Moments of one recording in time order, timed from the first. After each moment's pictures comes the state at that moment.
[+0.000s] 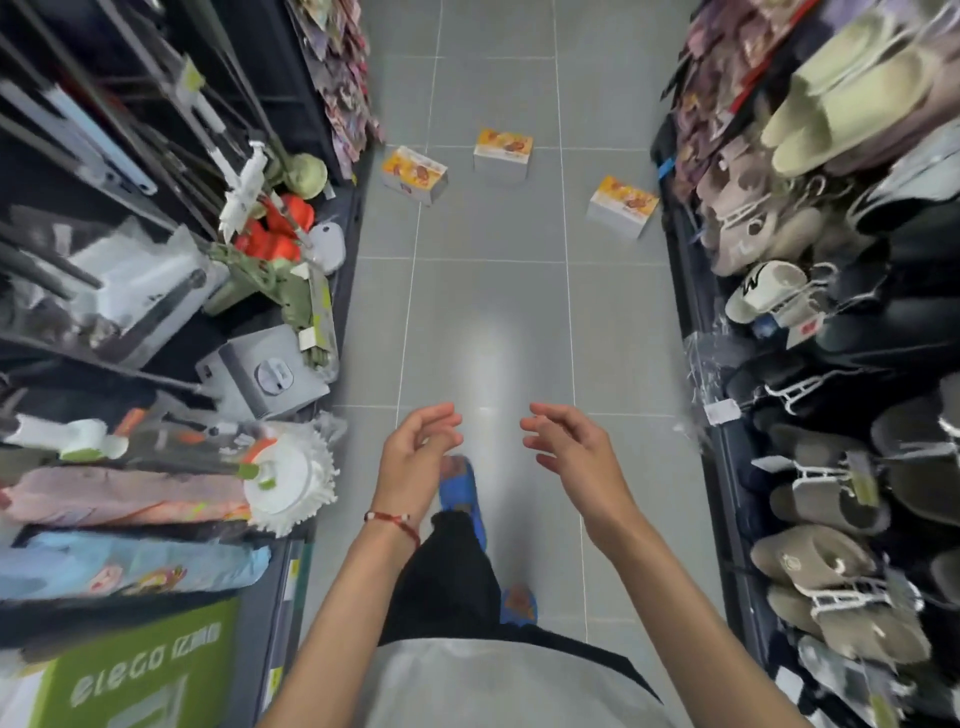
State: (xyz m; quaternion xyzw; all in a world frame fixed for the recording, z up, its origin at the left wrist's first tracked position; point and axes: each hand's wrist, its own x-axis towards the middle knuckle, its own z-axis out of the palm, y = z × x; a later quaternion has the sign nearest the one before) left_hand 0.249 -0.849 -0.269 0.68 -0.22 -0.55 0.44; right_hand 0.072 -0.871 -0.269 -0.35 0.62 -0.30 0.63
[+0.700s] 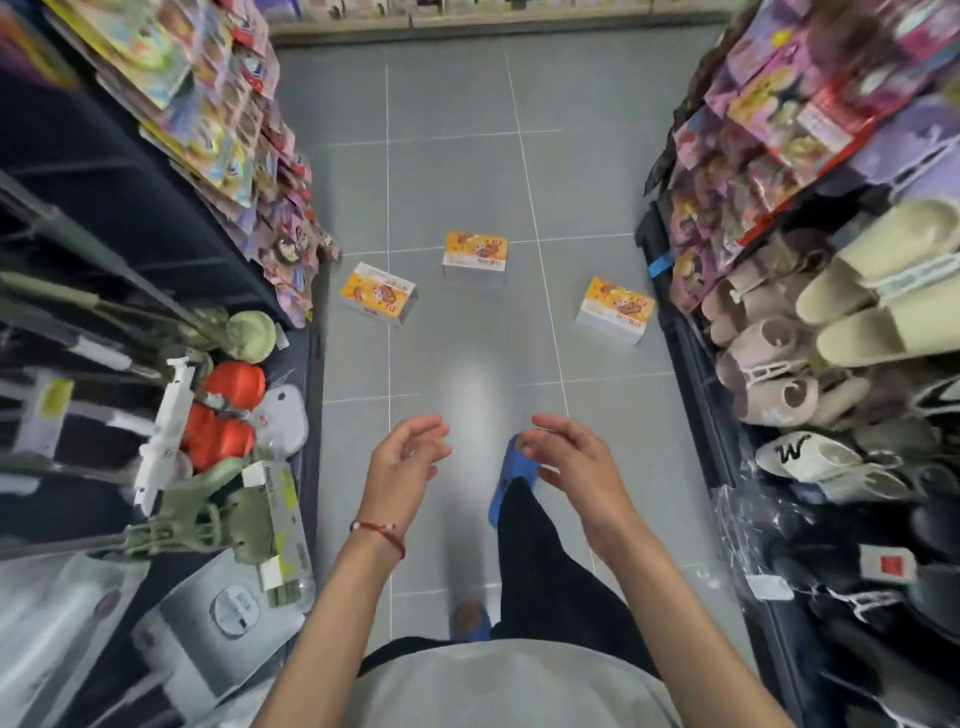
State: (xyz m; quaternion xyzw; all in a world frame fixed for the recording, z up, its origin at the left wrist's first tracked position) left_hand 0.333 -1.365 -0.273 0.68 -0.26 -0.58 0.37; right_hand 0.140 -1.369 -0.279 -0.27 0.65 -0.33 0.63
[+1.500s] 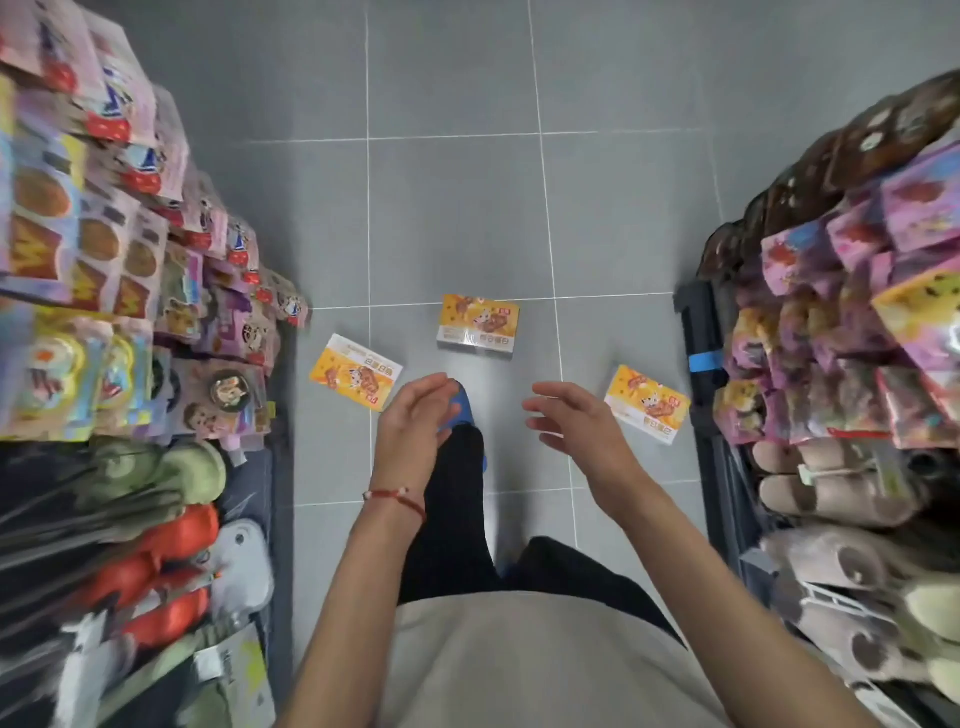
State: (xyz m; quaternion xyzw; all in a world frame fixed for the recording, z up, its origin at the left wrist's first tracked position) left_hand 0.345 -1.923 -0.321 0.69 -0.15 -0.59 0.39; right_hand 0.164 -1.938 -0.337 -0.27 0.69 -0.22 0.63
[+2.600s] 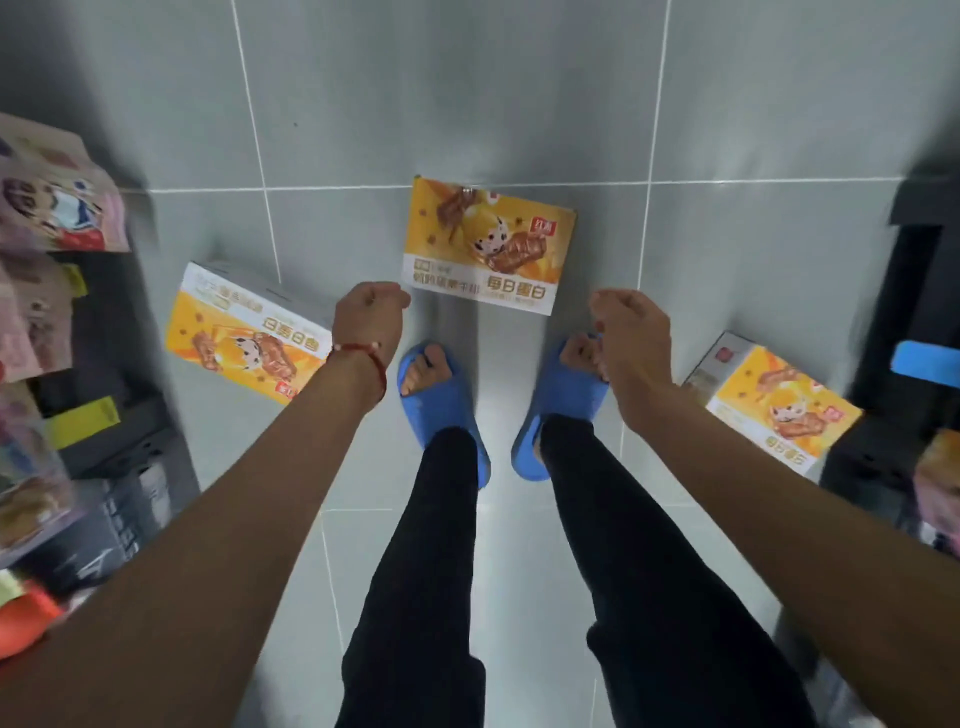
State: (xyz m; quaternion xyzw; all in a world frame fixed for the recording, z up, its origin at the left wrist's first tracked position) left_hand 0.389 -2.188 -0.881 0.82 -0.10 -0.55 0.13; right_hand 0.143 -2.192 -0.852 -0.16 0.81 -0.14 0.55
